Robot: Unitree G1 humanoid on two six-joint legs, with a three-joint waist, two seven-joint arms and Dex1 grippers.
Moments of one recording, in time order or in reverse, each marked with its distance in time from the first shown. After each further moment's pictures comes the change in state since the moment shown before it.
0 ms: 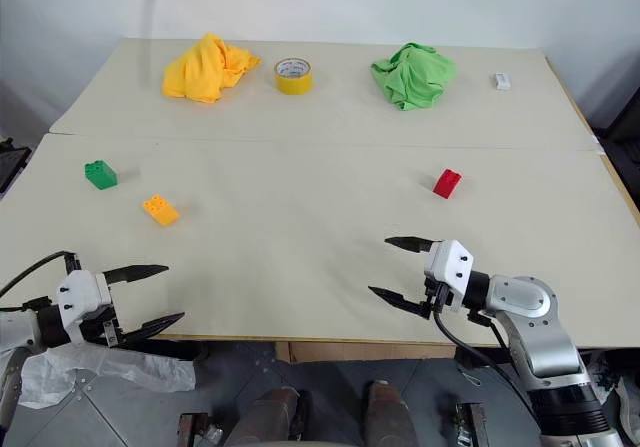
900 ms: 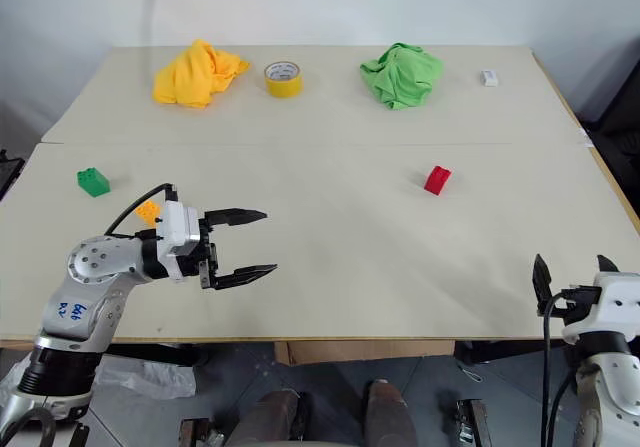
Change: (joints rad) left arm -0.439 -0.175 -0.324 -0.201 -0.042 0.316 0.084; right arm 0.272 0.235 -0.551 -0.062 -0.023 0.119 -0.687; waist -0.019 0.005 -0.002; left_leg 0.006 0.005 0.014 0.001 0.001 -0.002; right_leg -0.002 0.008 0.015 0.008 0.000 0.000
